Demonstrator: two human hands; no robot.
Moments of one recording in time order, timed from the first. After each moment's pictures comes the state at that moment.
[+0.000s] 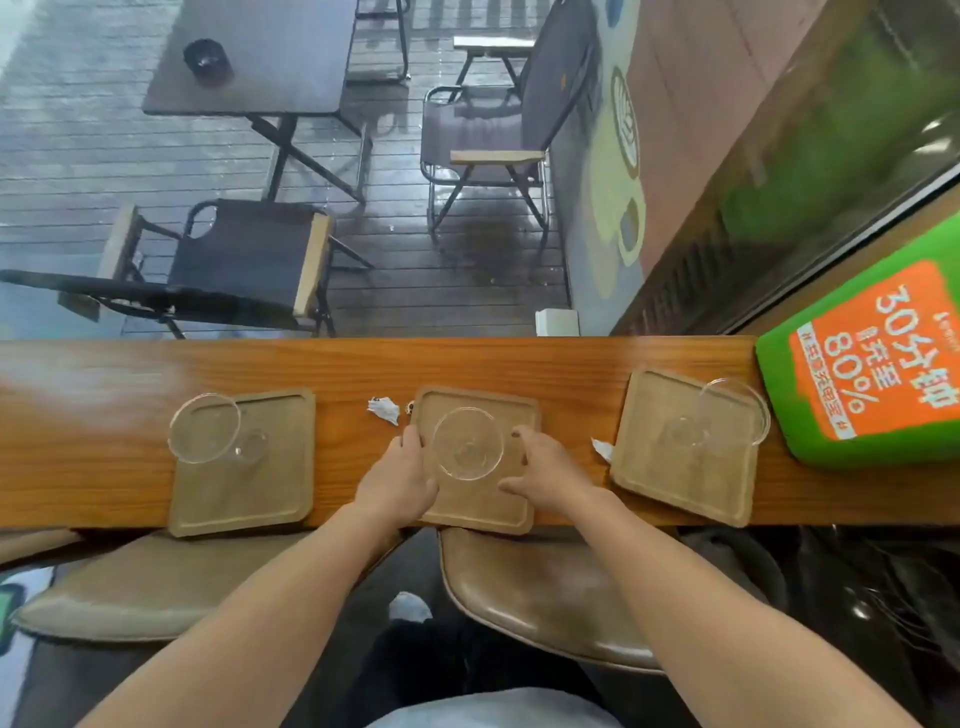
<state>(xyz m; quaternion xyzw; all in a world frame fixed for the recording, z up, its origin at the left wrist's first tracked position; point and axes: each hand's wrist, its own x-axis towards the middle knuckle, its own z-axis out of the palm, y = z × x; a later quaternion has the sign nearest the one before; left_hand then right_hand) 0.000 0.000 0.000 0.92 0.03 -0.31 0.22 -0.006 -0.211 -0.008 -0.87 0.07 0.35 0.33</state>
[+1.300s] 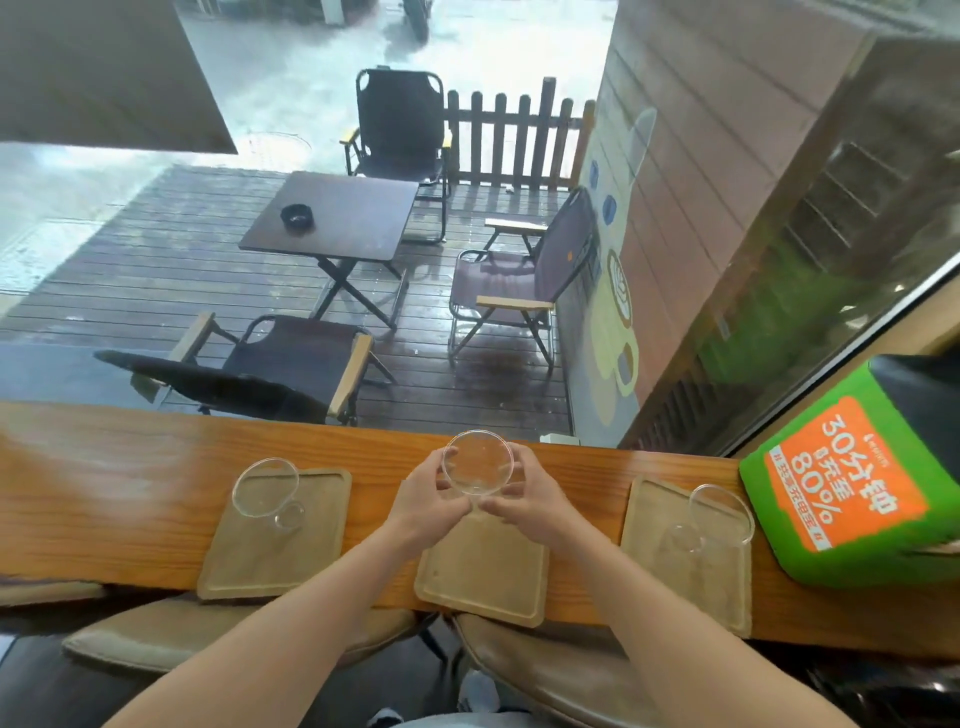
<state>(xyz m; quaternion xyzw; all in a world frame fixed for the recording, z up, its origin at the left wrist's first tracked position) 0.007 0.010 0.077 0.85 0.03 -0.15 0.51 0.011 -0.167 0.087 -0.82 0.04 0.21 0.53</state>
